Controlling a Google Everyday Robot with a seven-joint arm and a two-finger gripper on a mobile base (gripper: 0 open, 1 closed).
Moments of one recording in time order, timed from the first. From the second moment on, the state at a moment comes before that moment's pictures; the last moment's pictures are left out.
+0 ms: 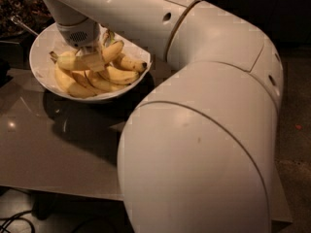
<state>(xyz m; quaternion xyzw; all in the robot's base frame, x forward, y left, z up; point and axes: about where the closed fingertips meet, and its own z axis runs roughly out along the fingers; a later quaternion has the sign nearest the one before) 0.620 0.142 0.899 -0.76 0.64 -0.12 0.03</state>
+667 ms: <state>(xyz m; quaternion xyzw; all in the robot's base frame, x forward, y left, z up) 0.620 0.143 0.902 -0.76 0.64 -0.12 0.03</state>
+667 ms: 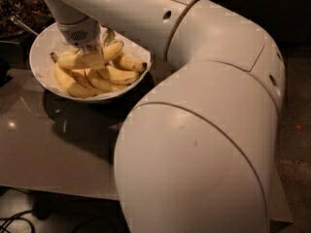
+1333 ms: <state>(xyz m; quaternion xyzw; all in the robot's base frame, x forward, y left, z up) 0.573 0.108 0.938 -0.73 0.67 -0.12 0.13</state>
